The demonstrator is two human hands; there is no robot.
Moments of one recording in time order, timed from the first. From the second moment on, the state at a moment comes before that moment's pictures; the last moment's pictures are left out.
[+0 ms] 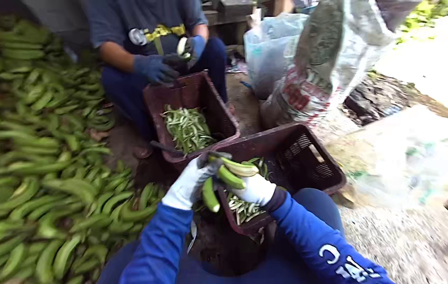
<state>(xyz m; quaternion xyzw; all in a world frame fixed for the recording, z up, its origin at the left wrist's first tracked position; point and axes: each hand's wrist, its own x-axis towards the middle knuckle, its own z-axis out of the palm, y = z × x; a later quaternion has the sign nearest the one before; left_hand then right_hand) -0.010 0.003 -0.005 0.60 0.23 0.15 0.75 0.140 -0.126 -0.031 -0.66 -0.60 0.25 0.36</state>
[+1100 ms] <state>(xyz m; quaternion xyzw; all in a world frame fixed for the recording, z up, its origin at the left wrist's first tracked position) -0.002 0.031 0.000 0.30 0.32 0.39 0.81 0.118 -0.192 0.008 -0.72 -0.45 0.09 0.52</state>
